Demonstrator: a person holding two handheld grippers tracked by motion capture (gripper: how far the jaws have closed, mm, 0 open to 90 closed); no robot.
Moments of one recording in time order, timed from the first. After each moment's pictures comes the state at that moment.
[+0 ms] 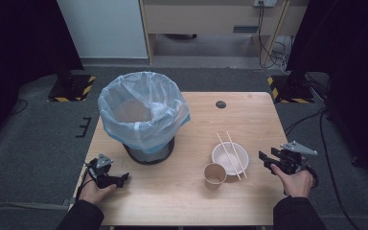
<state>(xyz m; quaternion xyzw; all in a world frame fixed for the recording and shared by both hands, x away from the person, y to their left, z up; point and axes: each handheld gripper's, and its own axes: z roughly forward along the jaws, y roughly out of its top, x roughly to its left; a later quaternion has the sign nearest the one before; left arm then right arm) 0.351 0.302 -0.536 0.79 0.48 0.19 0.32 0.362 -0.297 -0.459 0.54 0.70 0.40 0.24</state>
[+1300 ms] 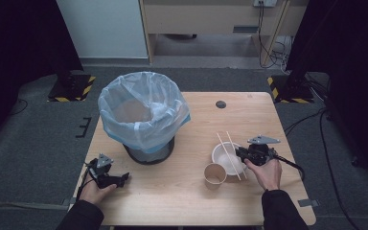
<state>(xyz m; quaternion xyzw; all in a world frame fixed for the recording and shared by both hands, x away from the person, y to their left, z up) 0.351 0.301 -0.536 0.79 0.48 0.20 0.32 0.395 -0.227 -0.475 0.47 0.77 0.38 0.18</state>
